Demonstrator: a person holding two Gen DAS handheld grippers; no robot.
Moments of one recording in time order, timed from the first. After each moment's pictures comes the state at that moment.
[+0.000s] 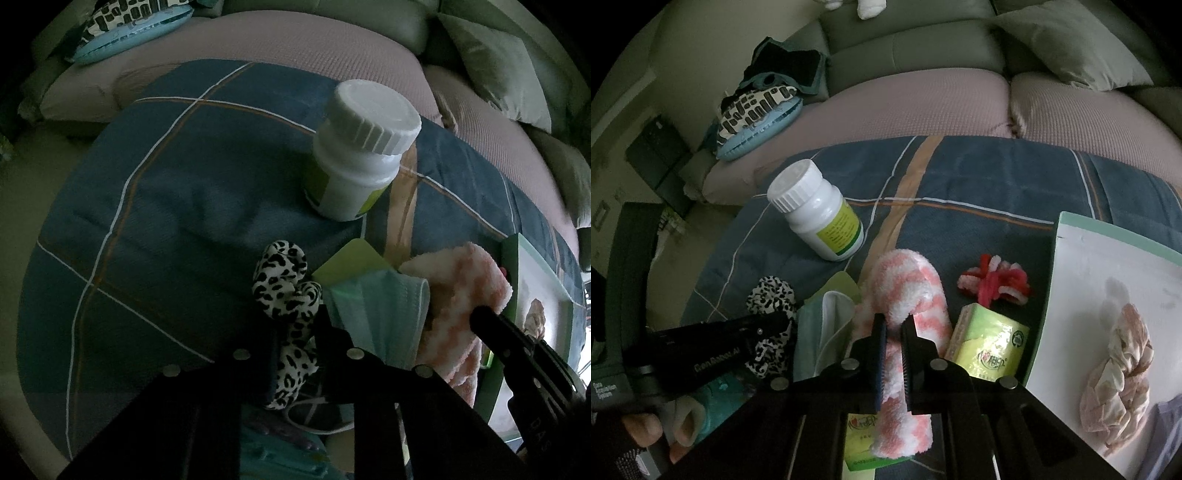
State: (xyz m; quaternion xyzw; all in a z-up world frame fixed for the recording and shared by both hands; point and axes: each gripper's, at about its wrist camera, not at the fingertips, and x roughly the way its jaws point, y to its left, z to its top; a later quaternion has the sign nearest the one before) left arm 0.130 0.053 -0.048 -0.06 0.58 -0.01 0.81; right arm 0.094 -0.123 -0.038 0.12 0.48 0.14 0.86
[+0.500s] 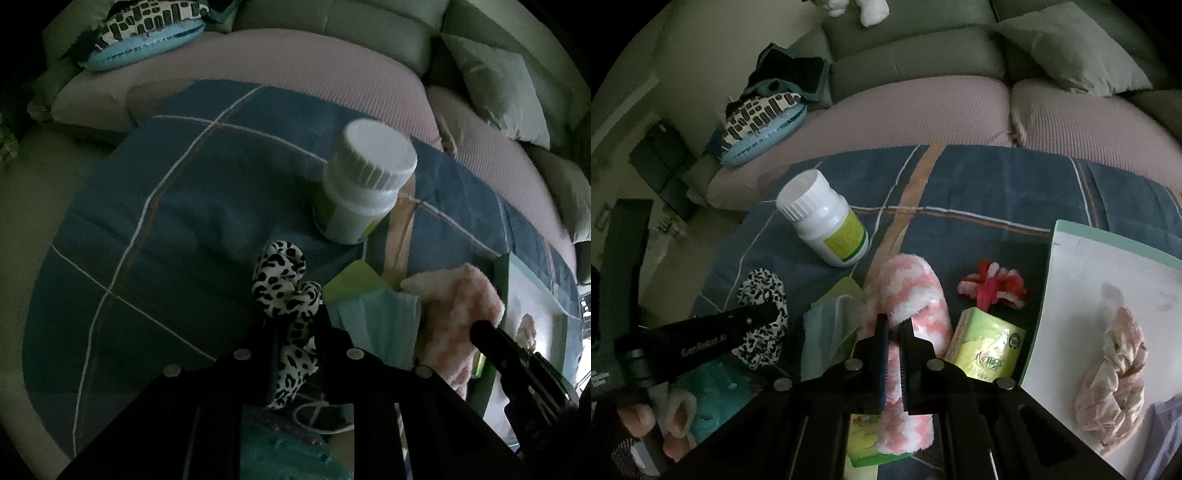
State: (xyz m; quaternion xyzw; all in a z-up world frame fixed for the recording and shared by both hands) left arm 0.118 0.063 -0.024 -0.07 0.55 0.00 0.83; right arm 0.088 -0.127 -0.025 0.13 0.46 0.15 0.86
